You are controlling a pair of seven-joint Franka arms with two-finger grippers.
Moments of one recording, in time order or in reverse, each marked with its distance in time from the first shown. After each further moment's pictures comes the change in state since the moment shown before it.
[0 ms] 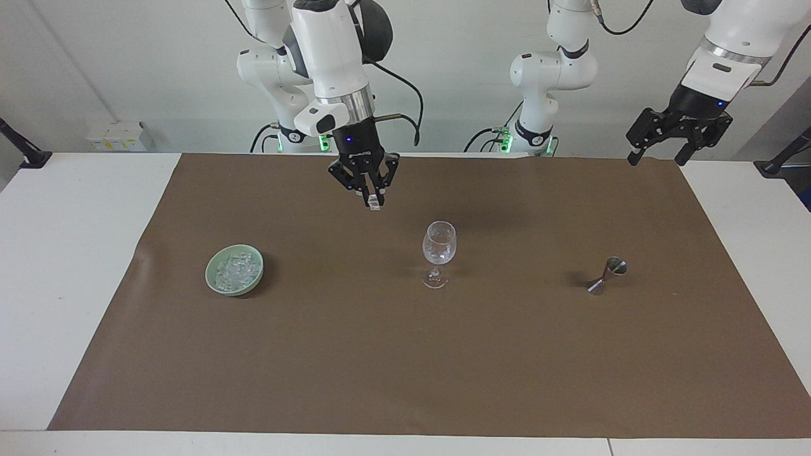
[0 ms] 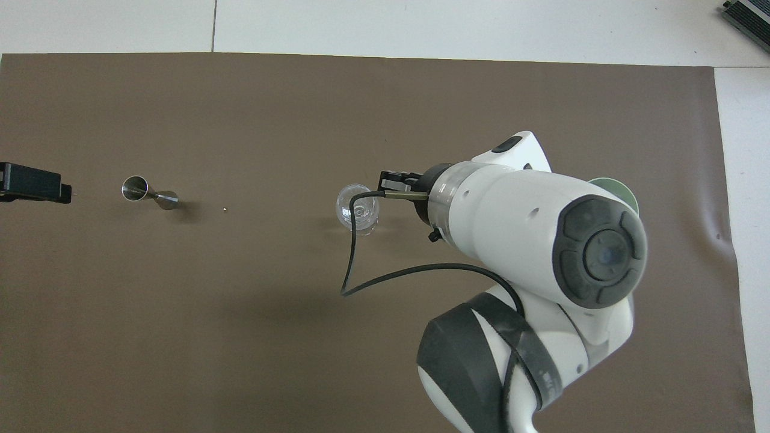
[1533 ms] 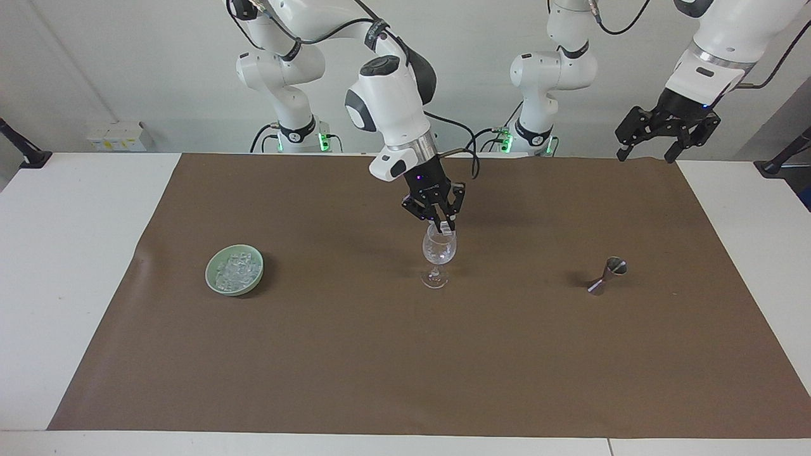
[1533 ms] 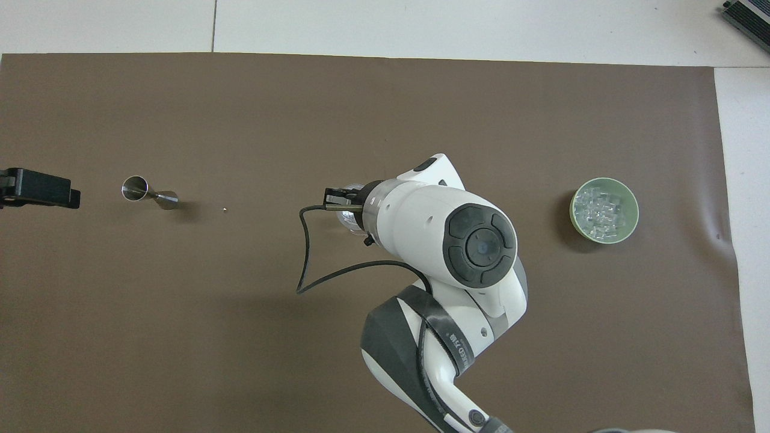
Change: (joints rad) left arm 0.004 -0.003 -0.015 -0.007 0.000 -0.011 0.000; right arm 0.097 0.165 -0.001 -0.008 -0.012 0.166 0.052
